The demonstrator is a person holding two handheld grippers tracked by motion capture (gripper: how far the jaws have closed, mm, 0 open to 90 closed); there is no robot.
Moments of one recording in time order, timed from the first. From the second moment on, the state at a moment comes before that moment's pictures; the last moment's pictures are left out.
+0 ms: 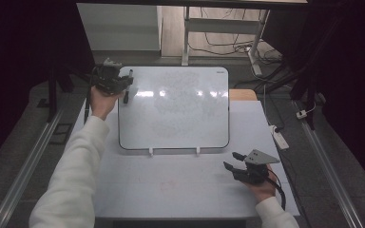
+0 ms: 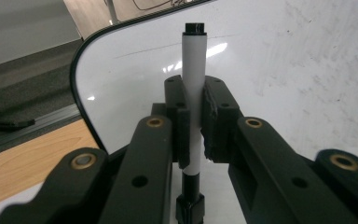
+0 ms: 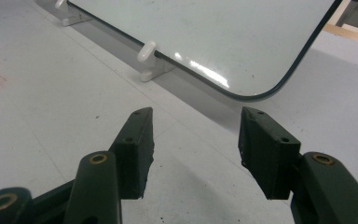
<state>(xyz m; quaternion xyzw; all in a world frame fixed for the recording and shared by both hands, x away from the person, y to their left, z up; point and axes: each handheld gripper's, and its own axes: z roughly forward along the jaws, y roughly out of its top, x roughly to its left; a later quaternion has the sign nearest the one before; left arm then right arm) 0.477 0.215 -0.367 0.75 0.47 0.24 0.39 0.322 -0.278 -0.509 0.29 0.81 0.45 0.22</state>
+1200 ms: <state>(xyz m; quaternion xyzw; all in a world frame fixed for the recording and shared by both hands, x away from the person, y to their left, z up) 0.478 0.209 -0.369 0.76 0.45 0.28 0.39 0.322 -0.277 -0.511 0.29 0.82 0.45 0.21</state>
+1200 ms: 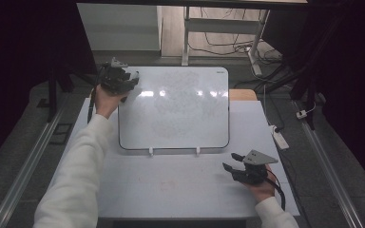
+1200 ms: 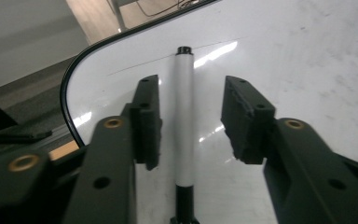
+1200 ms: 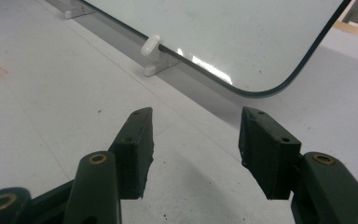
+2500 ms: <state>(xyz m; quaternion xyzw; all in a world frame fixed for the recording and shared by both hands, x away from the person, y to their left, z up) 0.255 0.240 -0.477 0.78 0.40 0.19 0.45 0.326 -0.287 -0.507 0.30 0.82 0.45 0.19</state>
